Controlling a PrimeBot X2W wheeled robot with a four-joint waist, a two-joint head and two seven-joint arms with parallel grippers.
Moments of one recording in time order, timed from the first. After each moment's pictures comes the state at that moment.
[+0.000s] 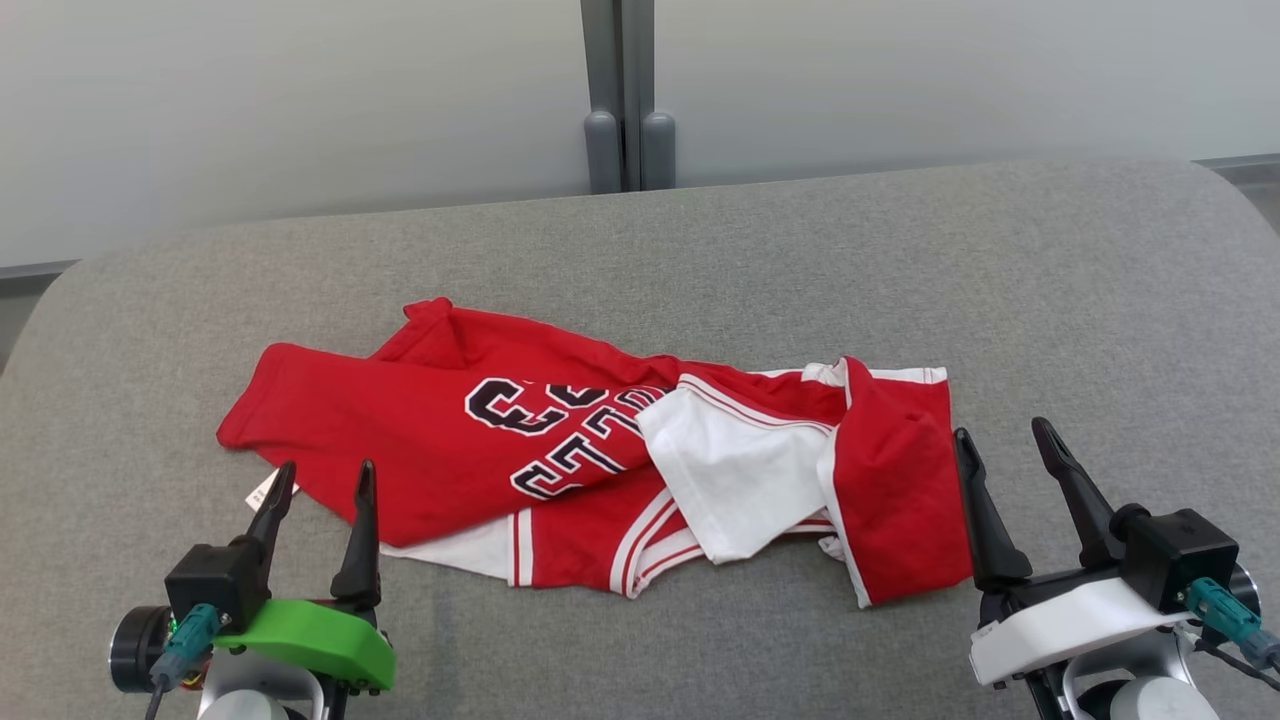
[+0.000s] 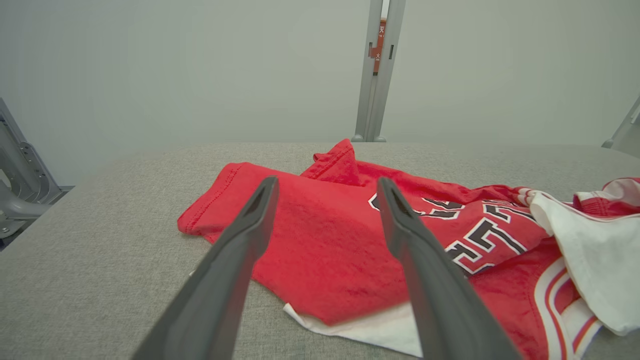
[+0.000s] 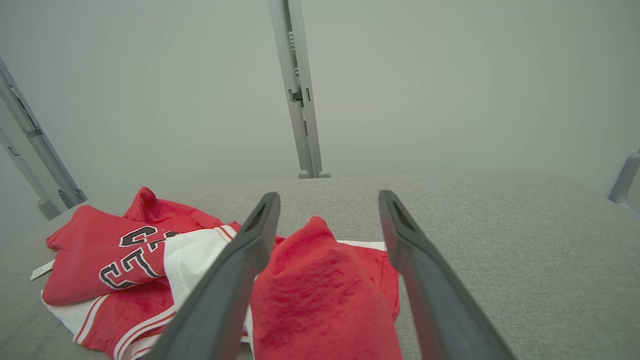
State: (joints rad) left arm -0.12 0.24 -0.23 0.31 -0.40 0.00 -0.26; right arm 0.06 -0.07 0.04 -0.06 0.18 0.13 -0.12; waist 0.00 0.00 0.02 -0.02
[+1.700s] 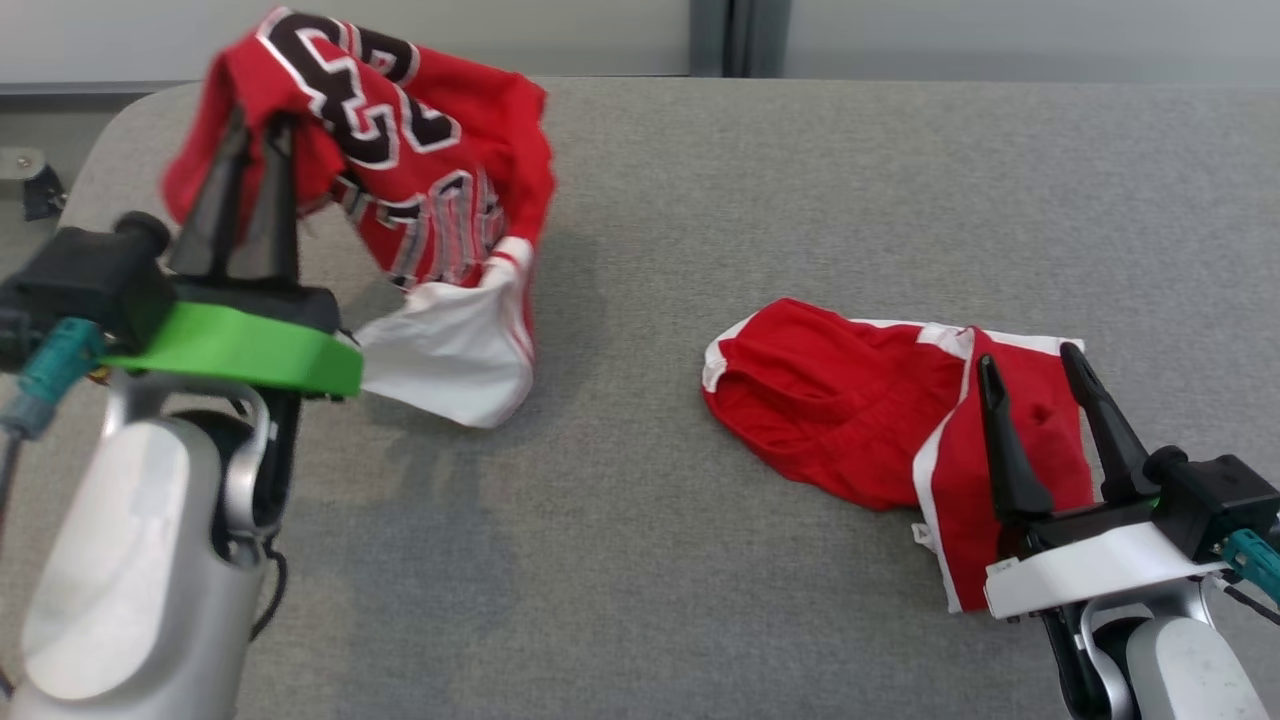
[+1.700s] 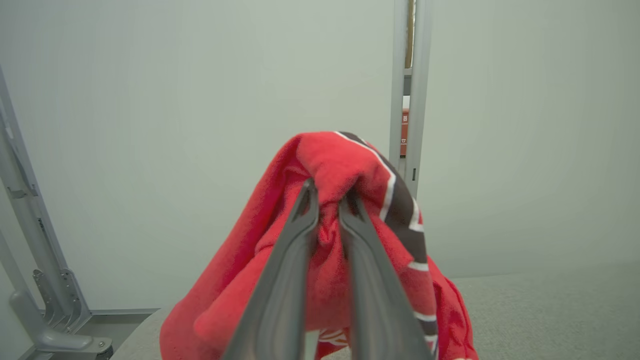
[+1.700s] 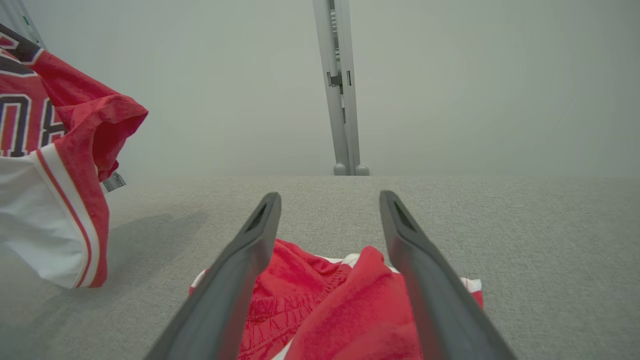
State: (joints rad) left arm -0.50 0.27 -0.24 0.02 -0.39 0.05 -0.07; right arm -0.03 -0.09 0.02 -0.07 0.20 0.13 -0.16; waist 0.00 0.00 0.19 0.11
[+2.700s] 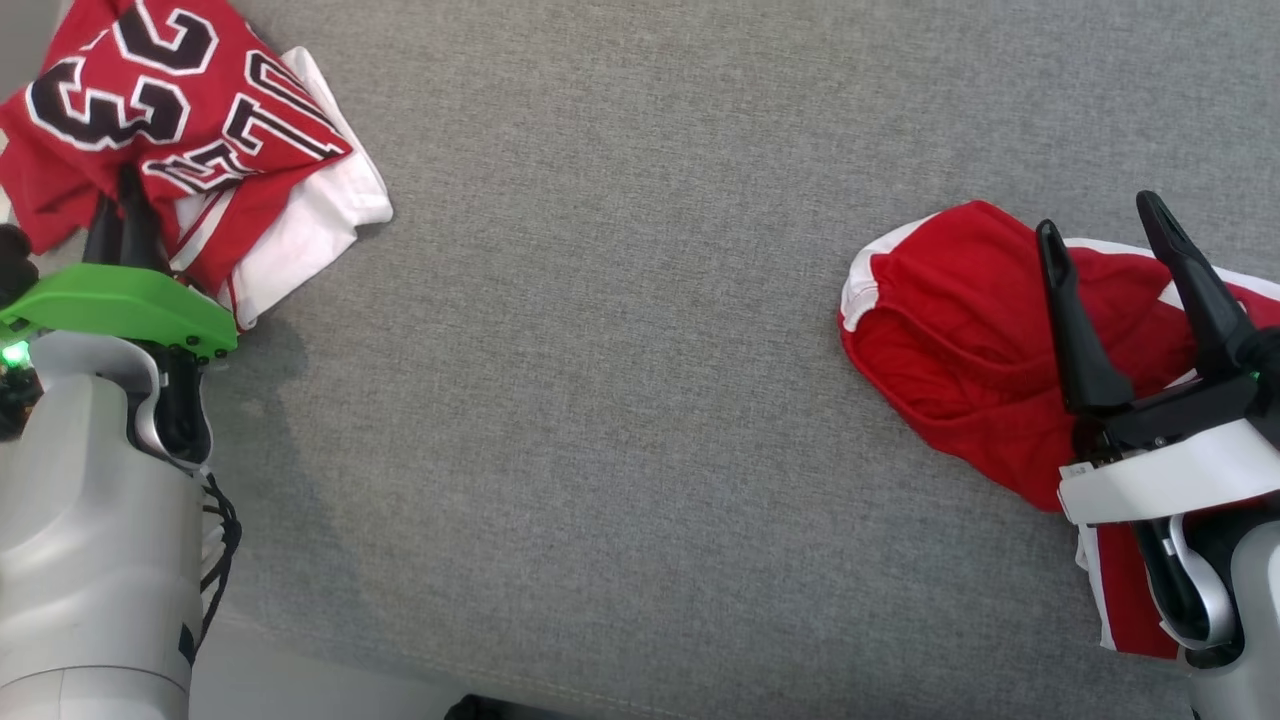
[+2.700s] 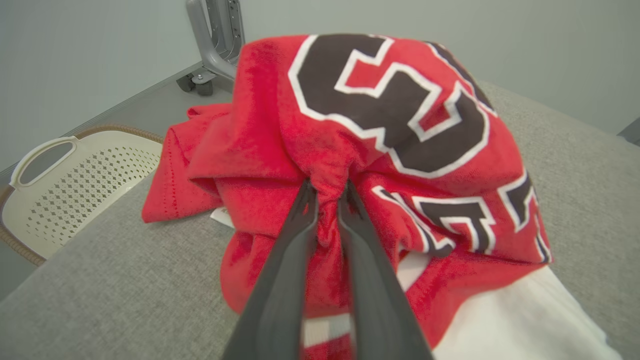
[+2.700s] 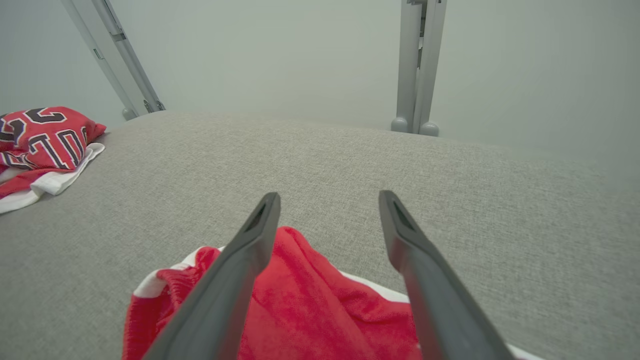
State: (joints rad) left arm -0.81 0.22 -0.02 0.93 -0.58 -0.10 -0.26; right arm -0.16 -0.25 0.02 -0.27 0.19 0.13 -0.01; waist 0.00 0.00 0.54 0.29
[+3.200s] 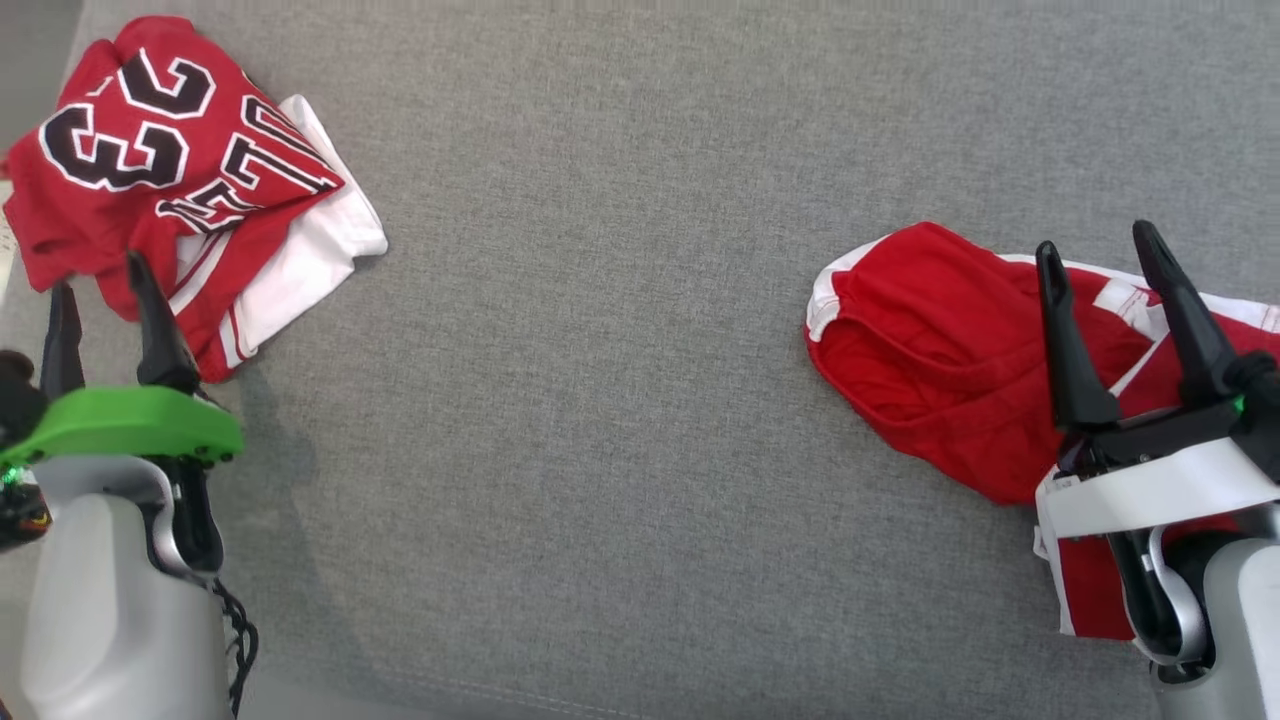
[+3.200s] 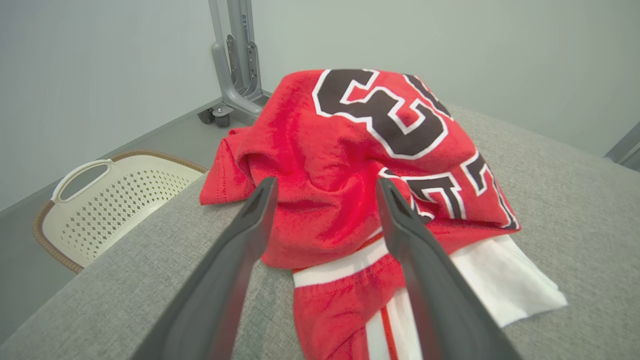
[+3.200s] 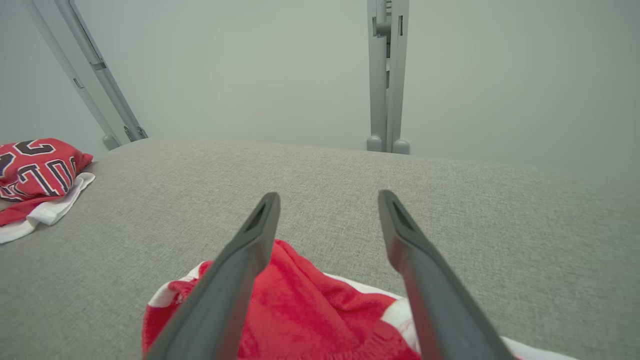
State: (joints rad) left arm -0.55 0.14 0.19 0.64 -0.39 -0.07 -0.26; right arm -0.14 -0.19 0.00 -0.21 0.19 0.13 -0.06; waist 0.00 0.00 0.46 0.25
